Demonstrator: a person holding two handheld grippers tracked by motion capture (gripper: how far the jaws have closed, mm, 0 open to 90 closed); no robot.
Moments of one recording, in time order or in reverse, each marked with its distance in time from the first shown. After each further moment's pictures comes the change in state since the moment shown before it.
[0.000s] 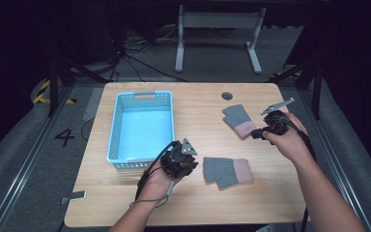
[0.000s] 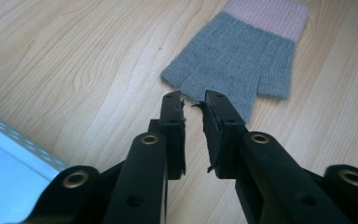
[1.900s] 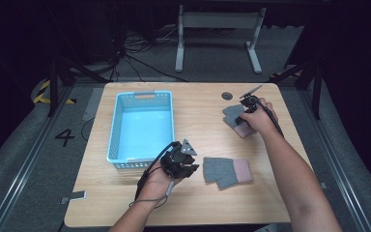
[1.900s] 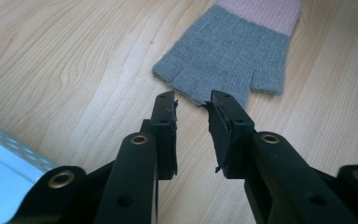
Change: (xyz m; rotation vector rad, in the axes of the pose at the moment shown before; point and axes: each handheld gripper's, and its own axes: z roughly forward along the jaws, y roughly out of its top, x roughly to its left) left arm 0.001 -0.002 0.004 0.021 -0.036 0.000; right arm -0.071 0.056 0.123 0.177 -0.125 0.222
